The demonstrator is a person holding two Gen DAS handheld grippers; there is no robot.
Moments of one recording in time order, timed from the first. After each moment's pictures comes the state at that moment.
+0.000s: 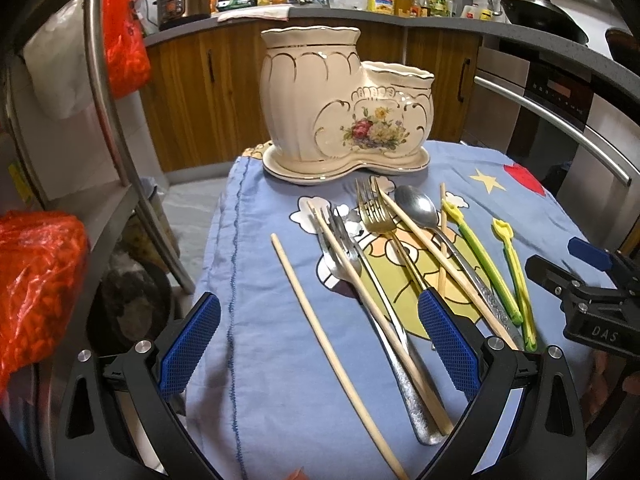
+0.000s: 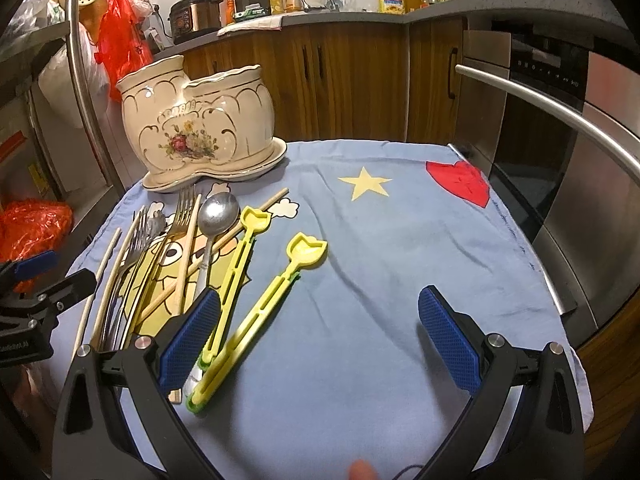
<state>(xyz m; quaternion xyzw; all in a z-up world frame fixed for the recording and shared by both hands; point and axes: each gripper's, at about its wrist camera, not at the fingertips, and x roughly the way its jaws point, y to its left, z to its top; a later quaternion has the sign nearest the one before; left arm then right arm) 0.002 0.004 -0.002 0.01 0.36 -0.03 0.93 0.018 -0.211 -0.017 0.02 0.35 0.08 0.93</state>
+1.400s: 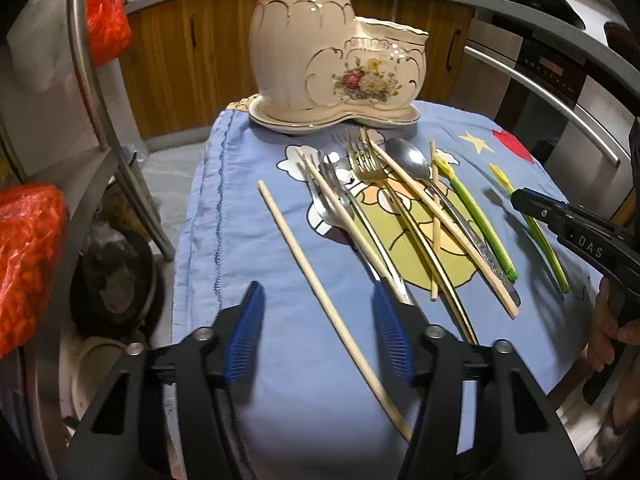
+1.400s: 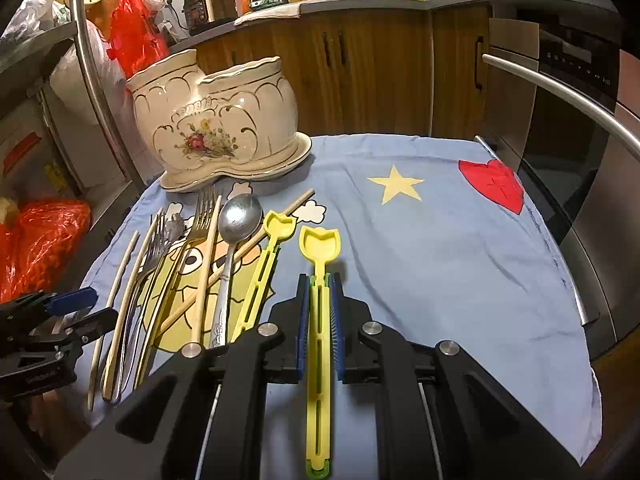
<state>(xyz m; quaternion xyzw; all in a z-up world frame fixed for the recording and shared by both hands) -0.003 0.011 -0.019 0.00 0.43 -0.07 0.90 0.036 -0.204 -0.013 0.03 0.37 0.13 0.92</state>
